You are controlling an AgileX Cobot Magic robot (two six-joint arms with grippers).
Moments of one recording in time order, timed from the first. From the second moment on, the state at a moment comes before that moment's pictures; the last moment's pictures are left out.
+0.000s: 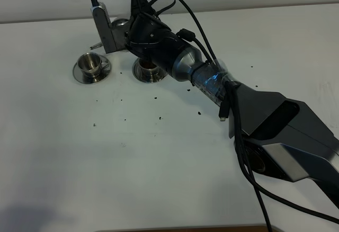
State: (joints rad) left arm -0.11 0.00 -0.46 0.00 1.06 -0.07; right arm 0.90 2.77 -2.68 -0.74 0.80 -0.76
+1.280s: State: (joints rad) left arm -0.11 0.00 -0.46 0.00 1.06 -0.07; right arm 0.92 2.81 -2.68 -0.92 0.69 -0.77
